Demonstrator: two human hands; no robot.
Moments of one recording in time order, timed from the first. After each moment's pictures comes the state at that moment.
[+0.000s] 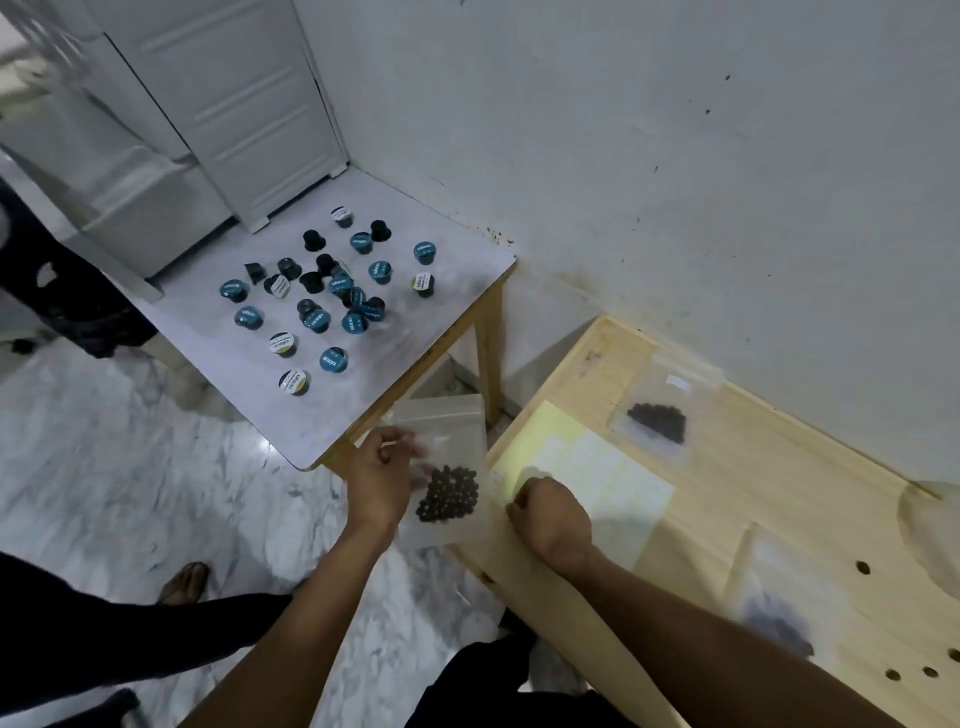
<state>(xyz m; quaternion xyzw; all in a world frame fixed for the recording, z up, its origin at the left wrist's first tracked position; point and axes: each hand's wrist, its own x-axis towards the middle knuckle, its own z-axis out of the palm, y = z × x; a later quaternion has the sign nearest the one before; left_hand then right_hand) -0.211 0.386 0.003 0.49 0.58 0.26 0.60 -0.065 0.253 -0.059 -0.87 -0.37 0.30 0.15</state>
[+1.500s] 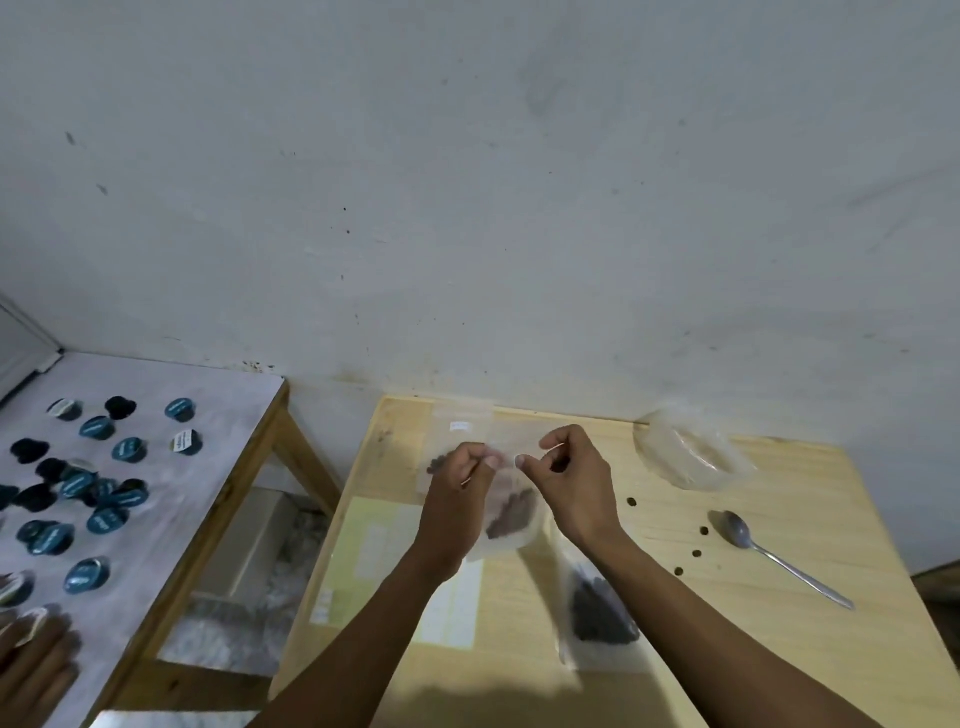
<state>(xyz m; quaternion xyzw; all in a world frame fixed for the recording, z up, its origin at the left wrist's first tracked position) 0.000 0.231 0.055 0.73 0.23 0.09 0.64 0.065 0.098 0.067 -0.83 -0.07 0.09 0.55</state>
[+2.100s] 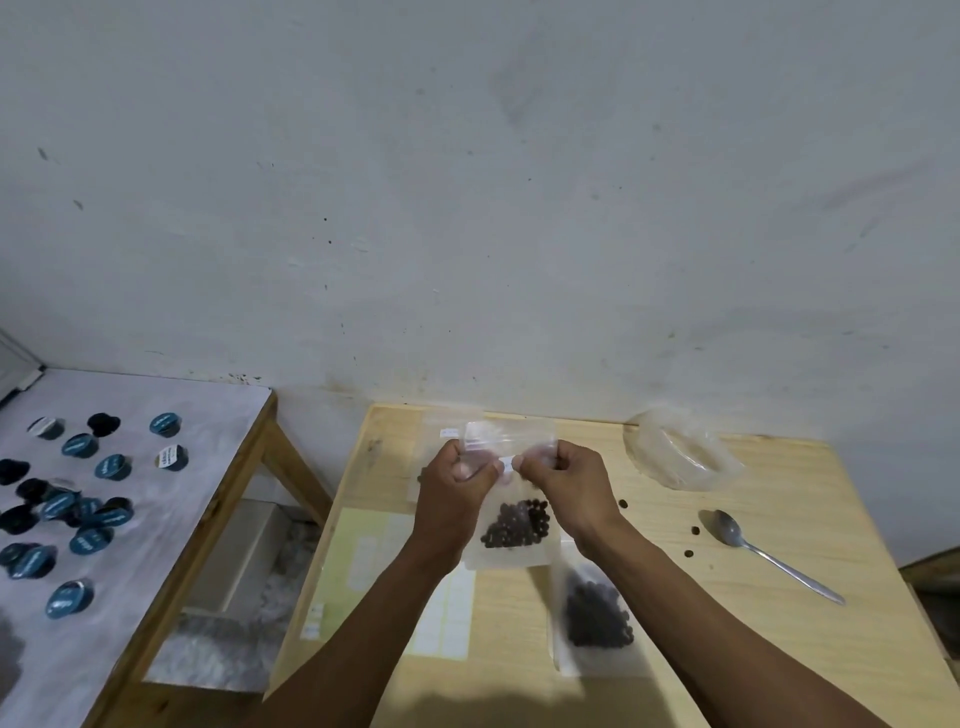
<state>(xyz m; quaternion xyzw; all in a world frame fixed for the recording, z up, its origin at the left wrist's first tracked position) 0.013 0.226 0.061 0.71 0.26 0.10 0.65 0.074 0.091 0.073 -0.78 -0.01 0.18 0.60</state>
